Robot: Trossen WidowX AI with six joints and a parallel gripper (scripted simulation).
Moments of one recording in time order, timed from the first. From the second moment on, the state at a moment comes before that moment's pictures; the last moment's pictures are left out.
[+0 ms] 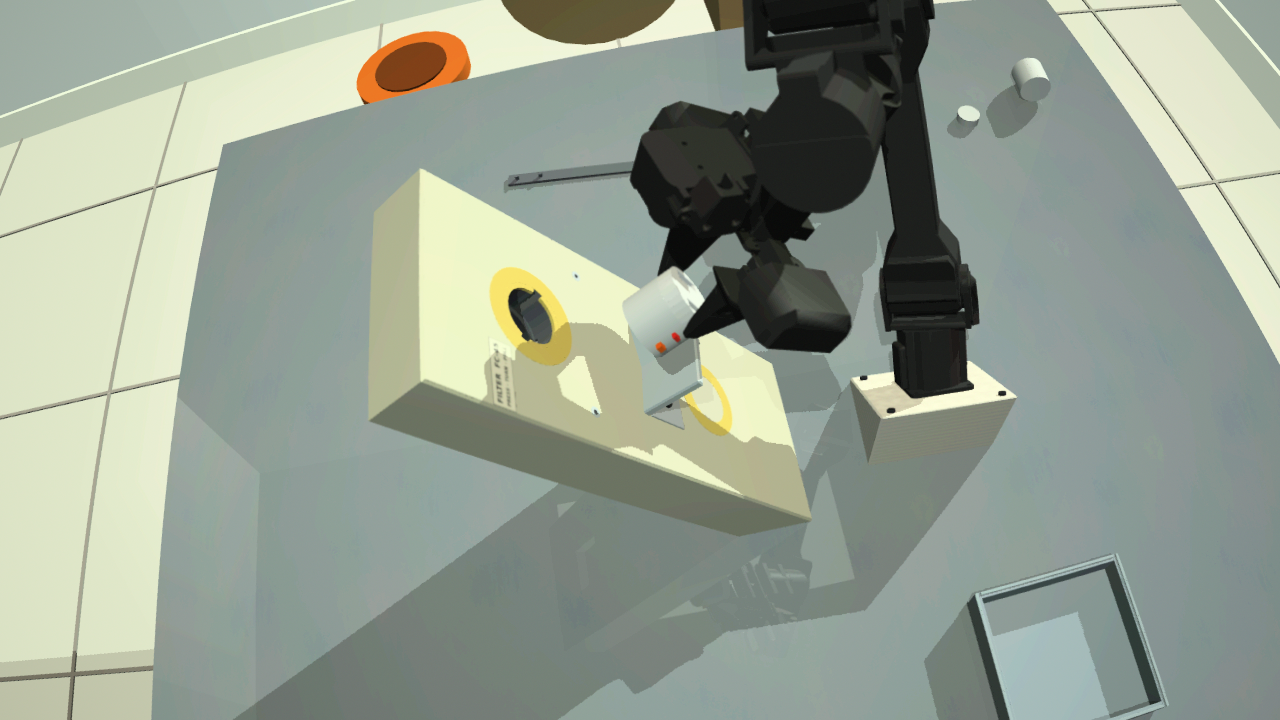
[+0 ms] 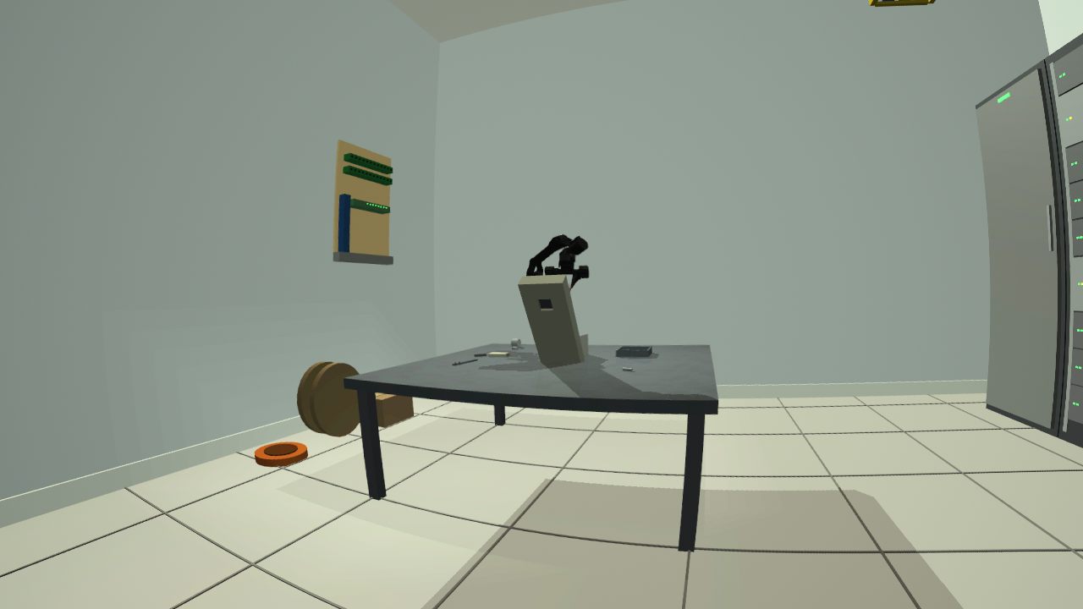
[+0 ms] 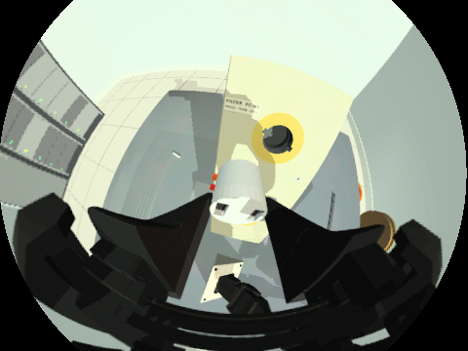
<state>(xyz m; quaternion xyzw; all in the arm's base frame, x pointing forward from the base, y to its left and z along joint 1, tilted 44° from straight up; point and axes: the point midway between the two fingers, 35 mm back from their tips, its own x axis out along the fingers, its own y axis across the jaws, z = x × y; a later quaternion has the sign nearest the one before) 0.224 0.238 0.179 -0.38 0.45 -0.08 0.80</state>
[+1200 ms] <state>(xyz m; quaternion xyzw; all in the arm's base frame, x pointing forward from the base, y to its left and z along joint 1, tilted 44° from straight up) 0.109 0.340 0.012 -0.52 0.57 0.26 0.58</state>
